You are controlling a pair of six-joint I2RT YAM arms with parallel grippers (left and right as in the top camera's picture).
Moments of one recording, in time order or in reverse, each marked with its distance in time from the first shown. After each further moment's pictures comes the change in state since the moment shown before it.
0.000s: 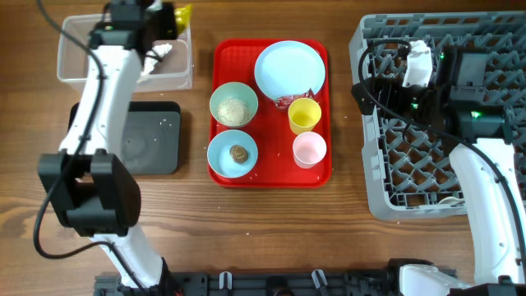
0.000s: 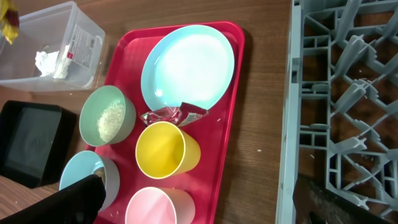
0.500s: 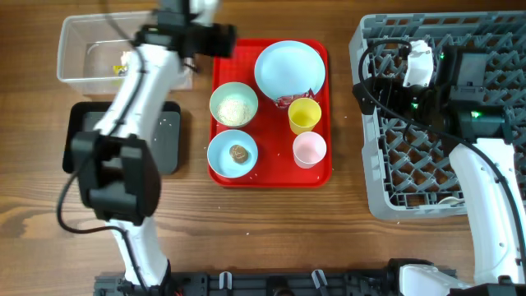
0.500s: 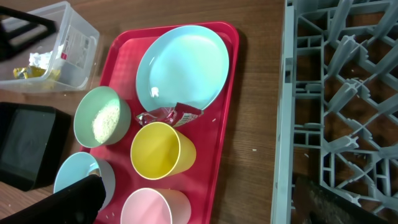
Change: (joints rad) left arm -0.167 0.096 -0.004 0.008 0.250 0.077; right arm 0.000 0.000 0.000 0.000 0.019 0.000
